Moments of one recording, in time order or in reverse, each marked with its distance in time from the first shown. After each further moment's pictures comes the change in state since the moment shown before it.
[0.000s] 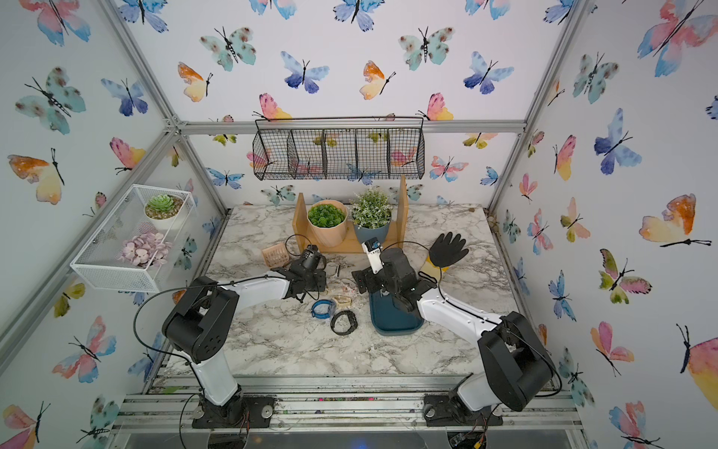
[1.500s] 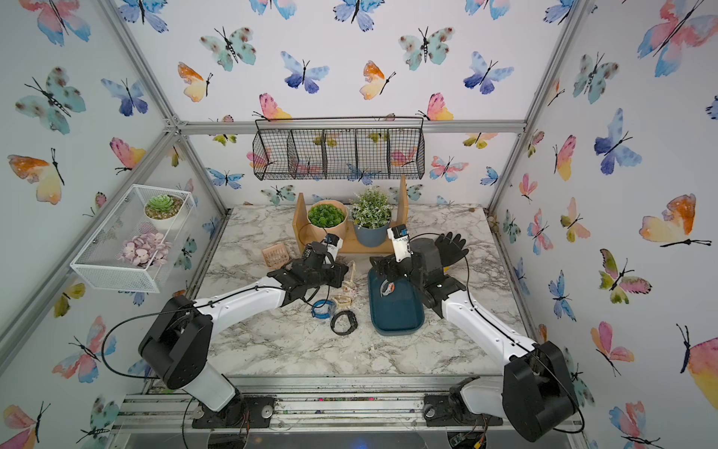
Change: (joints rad) left arm -0.152 -0.158 0.048 0.150 0.257 0.064; right arm -0.215 -0.184 -0.005 -0.076 -0.138 0.053
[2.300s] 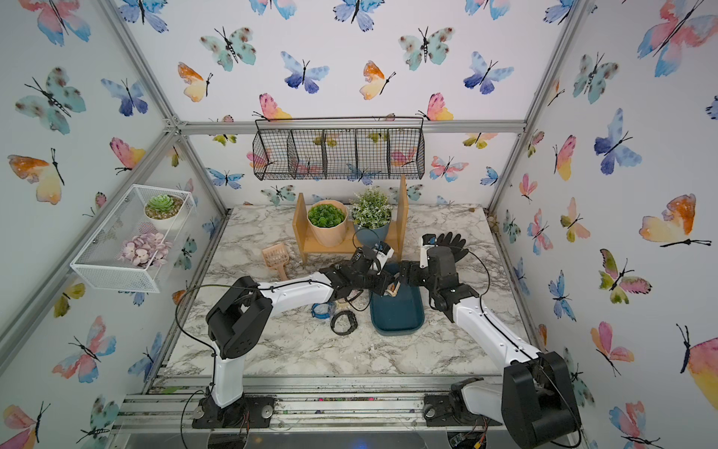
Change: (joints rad) left arm -0.180 0.369 0.313 0.040 0.100 -0.023; right arm -0.122 -0.050 -0.113 -0.087 0.151 0.114
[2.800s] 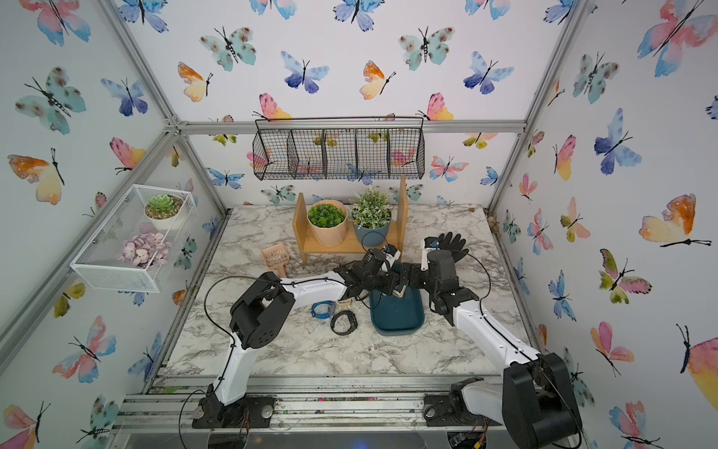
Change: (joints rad) left arm -0.008 0.151 0.124 -0.005 -0.001 -0.037; right arm 0.000 -0.003 -0.039 0.036 0.014 0.028
